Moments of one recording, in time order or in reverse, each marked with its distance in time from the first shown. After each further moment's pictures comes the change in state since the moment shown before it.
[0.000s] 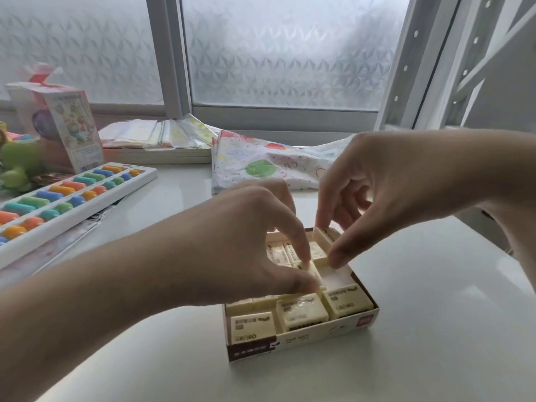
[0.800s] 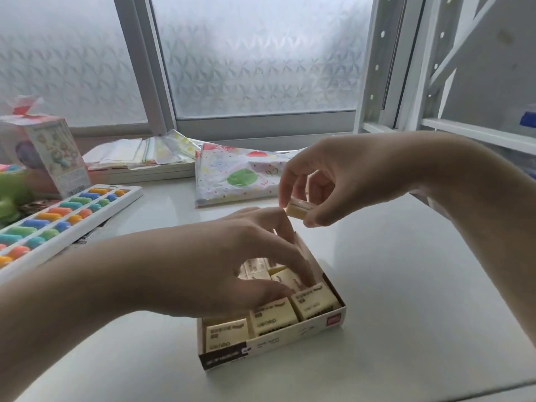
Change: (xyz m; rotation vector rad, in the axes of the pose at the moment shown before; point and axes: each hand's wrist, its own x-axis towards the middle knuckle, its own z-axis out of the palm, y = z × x) left_hand 0.023 -0.017 0.016 0.154 -0.171 0.223; right_hand 0.017 0.041 -0.002 0.149 0.088 0.005
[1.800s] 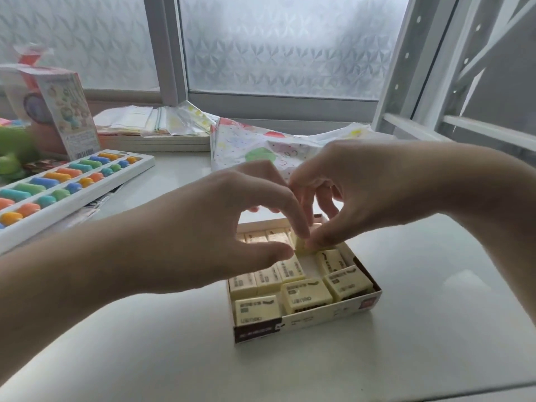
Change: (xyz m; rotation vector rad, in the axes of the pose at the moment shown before) left_hand -0.034 -0.006 -0.009 -0.251 0.292 -0.025; right_hand 0.006 -0.029 0.029 -0.236 -0.061 -0.109
